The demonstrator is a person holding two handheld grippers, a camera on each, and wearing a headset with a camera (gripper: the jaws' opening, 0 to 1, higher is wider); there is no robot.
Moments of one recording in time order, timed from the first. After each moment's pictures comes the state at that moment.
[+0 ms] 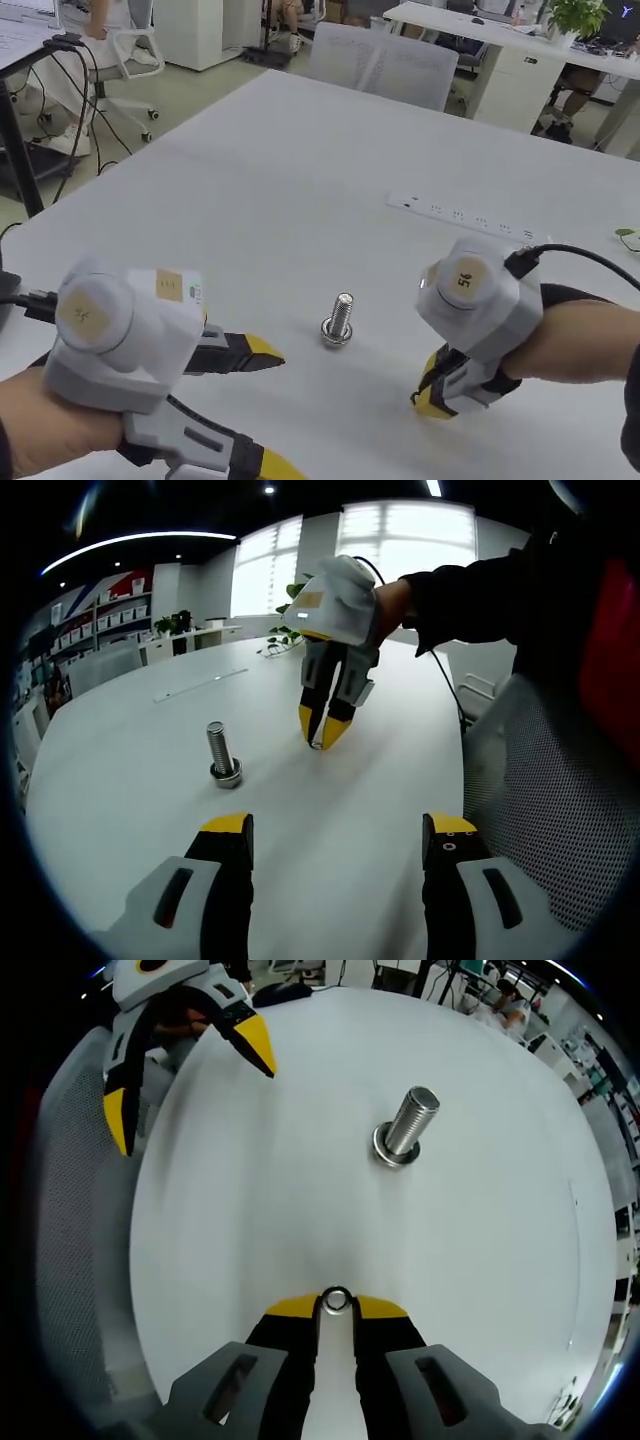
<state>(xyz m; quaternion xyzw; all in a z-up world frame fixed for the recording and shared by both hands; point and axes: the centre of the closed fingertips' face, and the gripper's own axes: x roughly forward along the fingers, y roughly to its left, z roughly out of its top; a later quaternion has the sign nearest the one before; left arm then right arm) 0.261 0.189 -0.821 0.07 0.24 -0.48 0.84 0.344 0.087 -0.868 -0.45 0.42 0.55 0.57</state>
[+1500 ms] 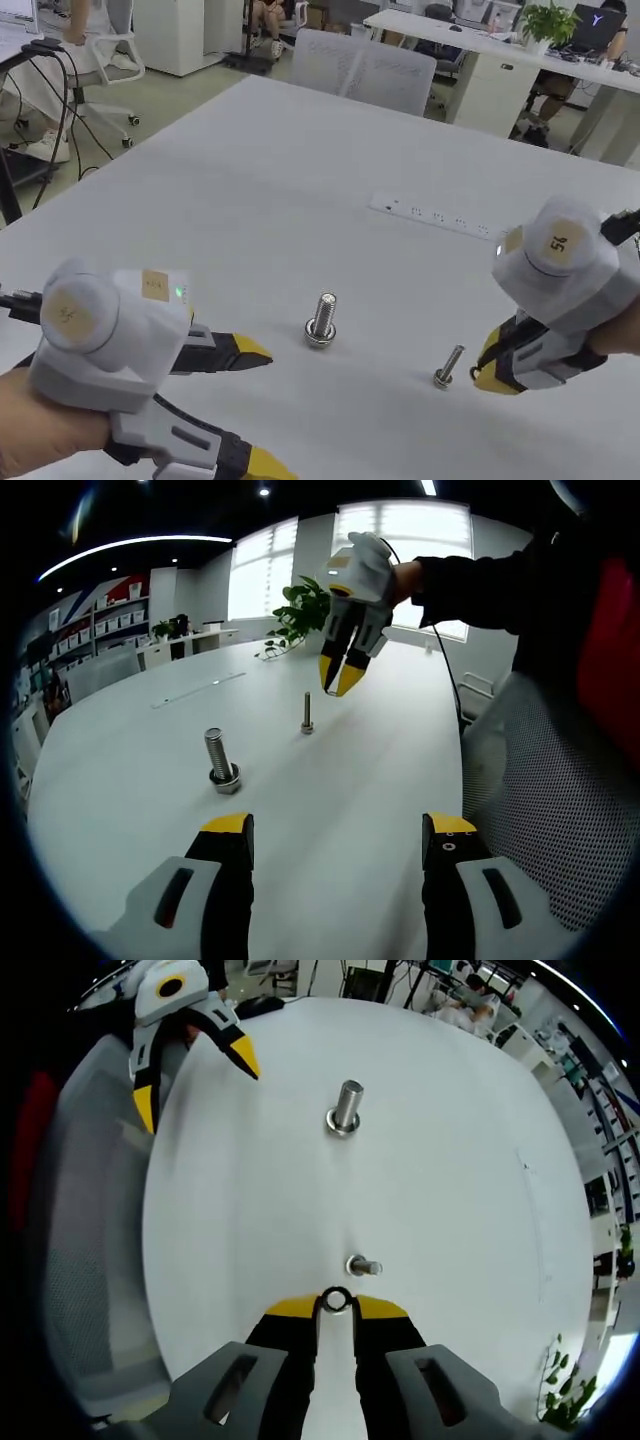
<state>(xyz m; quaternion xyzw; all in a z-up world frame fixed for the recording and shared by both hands) 0.260 0.187 -0.817 0.08 0.23 -0.49 0.84 0.361 0.033 -0.810 -0.45 0.41 0.50 0.61</state>
